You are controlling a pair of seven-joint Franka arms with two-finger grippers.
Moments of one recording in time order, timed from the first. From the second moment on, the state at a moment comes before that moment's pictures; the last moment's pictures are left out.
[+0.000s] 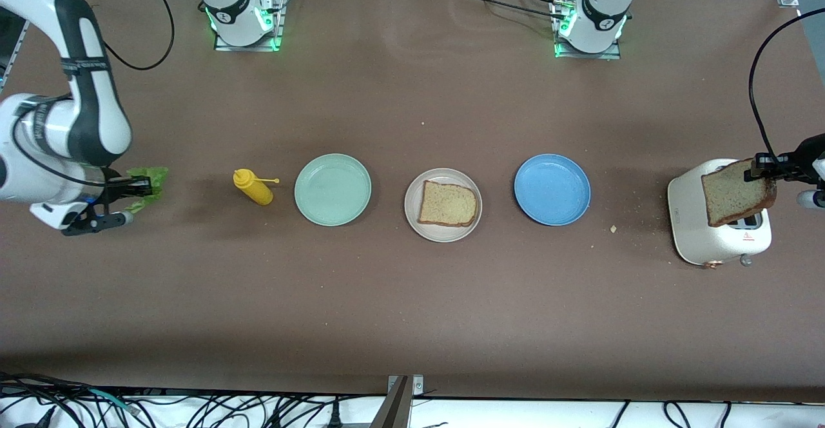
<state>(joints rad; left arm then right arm) 0.01 0.26 0.27 -1.59 -0.10 1.67 0.40 -0.03 0.41 -0.12 -1.72 -0.01 1.88 -0.37</state>
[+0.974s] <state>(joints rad) -0.03 0.26 0.26 -1.59 -0.13 1.64 0.40 0.10 0.40 0.05 -1.49 0.26 1.58 0.23</state>
